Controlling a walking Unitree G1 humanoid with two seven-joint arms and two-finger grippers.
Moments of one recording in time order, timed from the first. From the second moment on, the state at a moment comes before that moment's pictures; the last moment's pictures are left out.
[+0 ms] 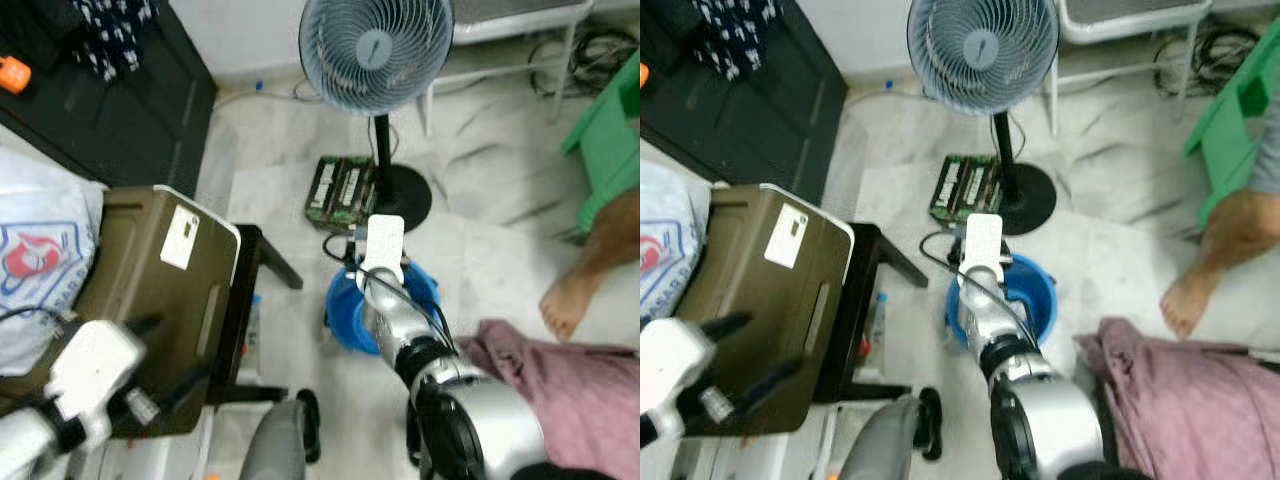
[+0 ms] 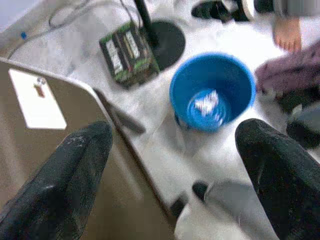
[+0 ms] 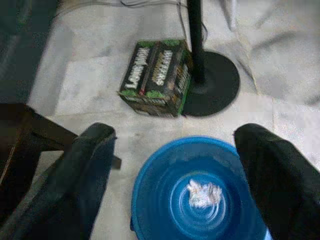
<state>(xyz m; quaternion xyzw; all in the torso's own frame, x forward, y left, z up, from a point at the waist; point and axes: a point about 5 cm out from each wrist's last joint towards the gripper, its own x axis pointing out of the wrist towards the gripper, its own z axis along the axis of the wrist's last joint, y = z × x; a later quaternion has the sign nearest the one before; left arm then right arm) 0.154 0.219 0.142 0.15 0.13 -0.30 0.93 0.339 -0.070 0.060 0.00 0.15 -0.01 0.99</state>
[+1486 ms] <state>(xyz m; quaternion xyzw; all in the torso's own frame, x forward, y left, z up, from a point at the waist) 0.252 0.151 0.099 0.08 -0.01 -0.23 0.97 0.208 -0.153 0.060 -0.01 0.15 0.15 0.98</state>
